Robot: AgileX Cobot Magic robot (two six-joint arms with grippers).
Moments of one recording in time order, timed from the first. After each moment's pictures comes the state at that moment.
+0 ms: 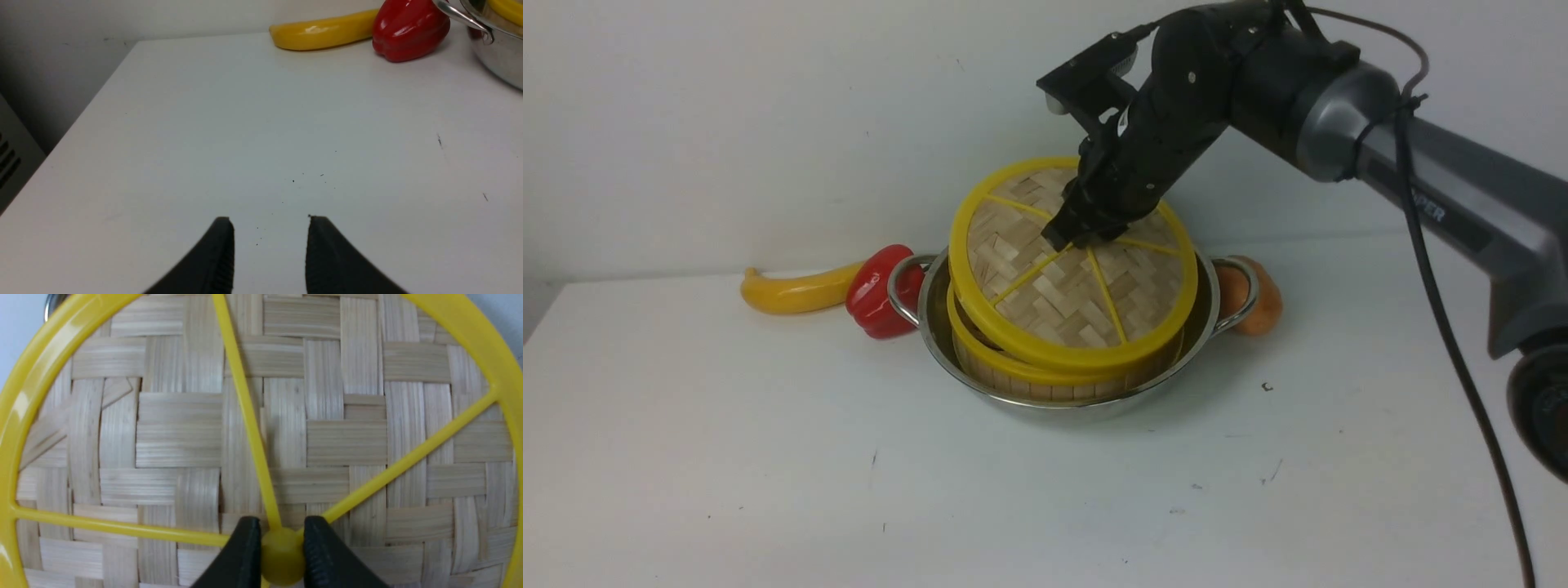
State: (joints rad) right arm 0.52 2.32 -2.25 0.13 1.10 -0.31; left arm 0.12 0.00 0.01 0.11 0.37 -0.05
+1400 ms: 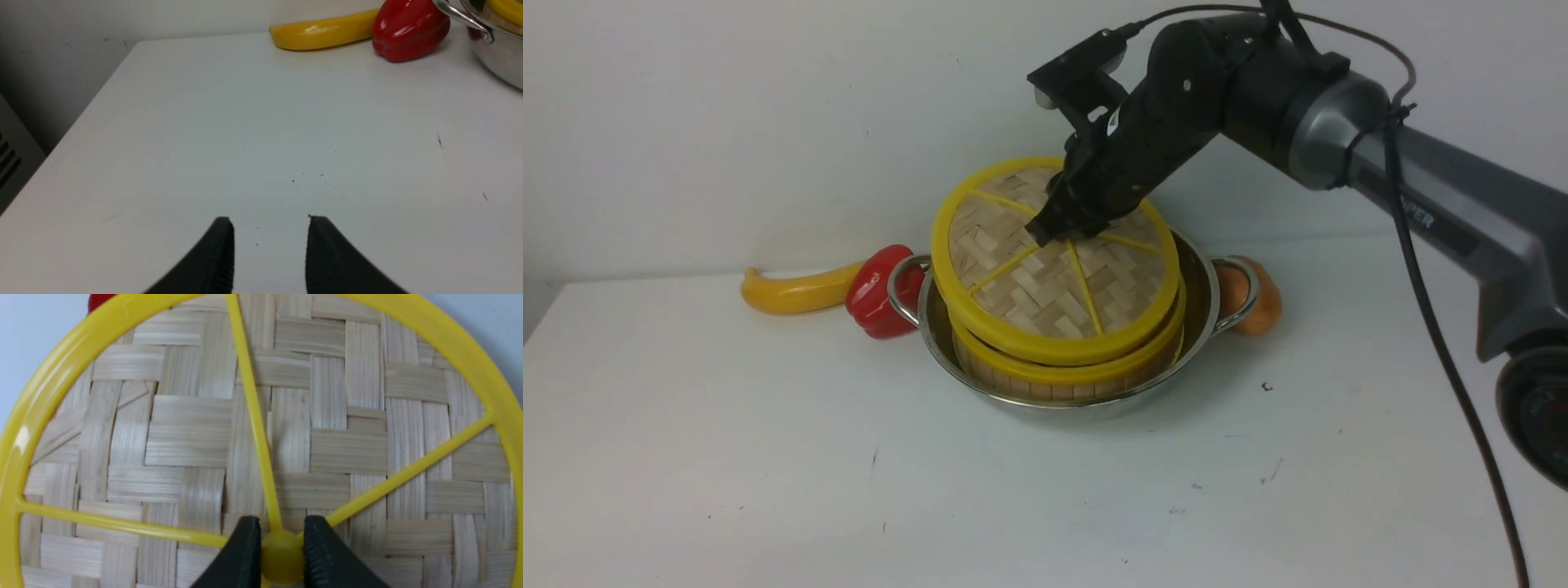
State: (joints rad) right arm 0.52 2.33 -2.25 0.19 1.02 -0.35; left arm 0.12 0.00 0.01 0.11 0.37 -0.05
